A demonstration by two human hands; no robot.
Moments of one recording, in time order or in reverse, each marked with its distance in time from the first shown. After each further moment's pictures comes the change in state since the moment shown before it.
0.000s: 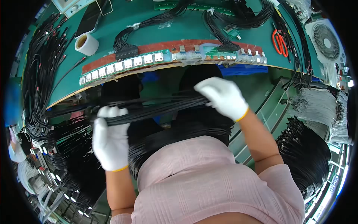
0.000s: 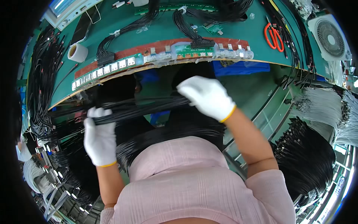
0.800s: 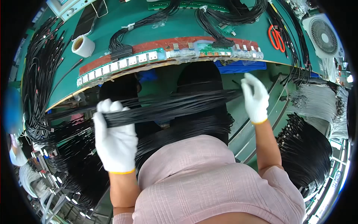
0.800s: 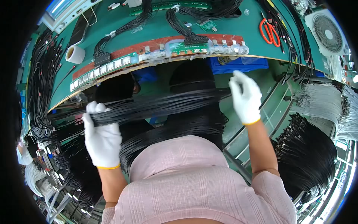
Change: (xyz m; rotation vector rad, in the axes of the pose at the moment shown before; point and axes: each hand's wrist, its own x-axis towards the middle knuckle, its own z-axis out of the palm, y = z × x) left_hand 0.000 -0.008 0.026 -0.317 -0.028 -0.050; right_hand -0.073 0.026 -0.033 -0.361 0.635 0.360
